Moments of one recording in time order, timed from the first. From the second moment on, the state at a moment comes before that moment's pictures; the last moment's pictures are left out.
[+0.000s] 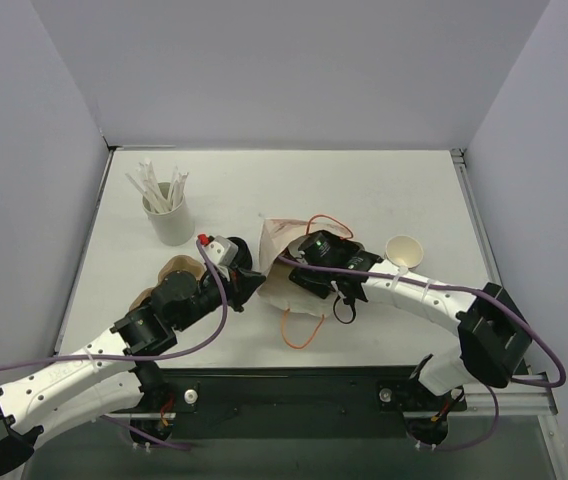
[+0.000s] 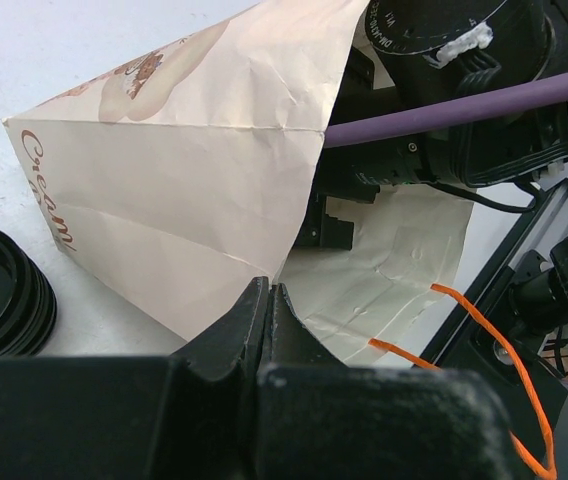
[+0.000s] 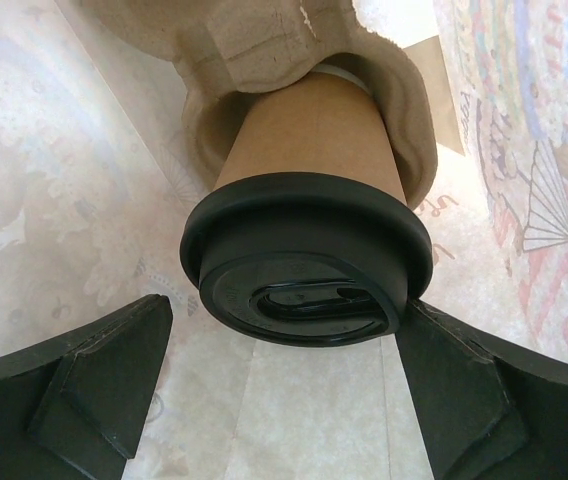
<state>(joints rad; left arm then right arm) -0.92 0.74 0.55 0.06 -0.07 -0.36 0.84 1.46 0.92 -0.38 0.46 -0.37</state>
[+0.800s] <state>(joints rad) -0.92 0.78 0.60 0.02 -0.07 -0.38 0.84 1.40 0.92 -0.47 0.41 -0.37</state>
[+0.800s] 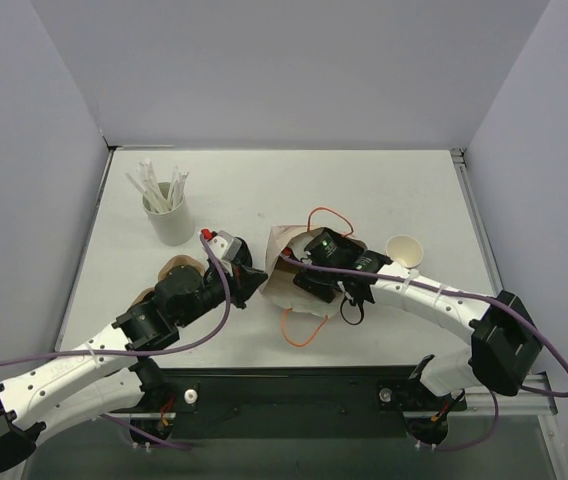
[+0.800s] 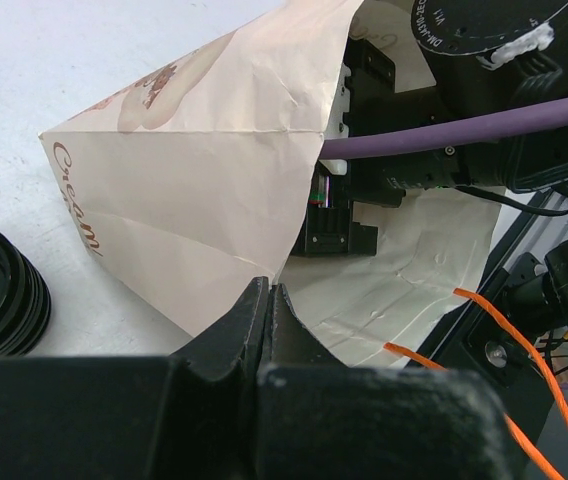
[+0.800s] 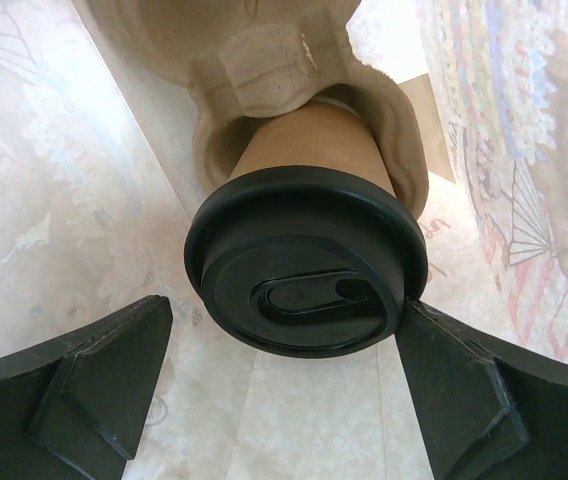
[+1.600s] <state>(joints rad) -0.92 0.84 0.69 -0.05 -0.09 -0.36 0.84 1.35 0.94 -0.55 0.40 -0.36</state>
